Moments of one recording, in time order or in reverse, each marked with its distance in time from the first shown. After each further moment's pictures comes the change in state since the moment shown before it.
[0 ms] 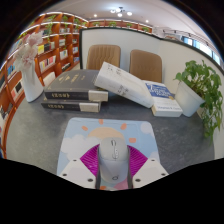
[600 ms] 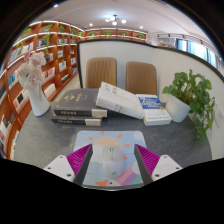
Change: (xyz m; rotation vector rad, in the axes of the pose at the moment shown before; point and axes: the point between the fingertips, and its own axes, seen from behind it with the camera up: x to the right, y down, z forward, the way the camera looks) arm 0.002 -0.039 -0.070 0.099 -0.001 0.056
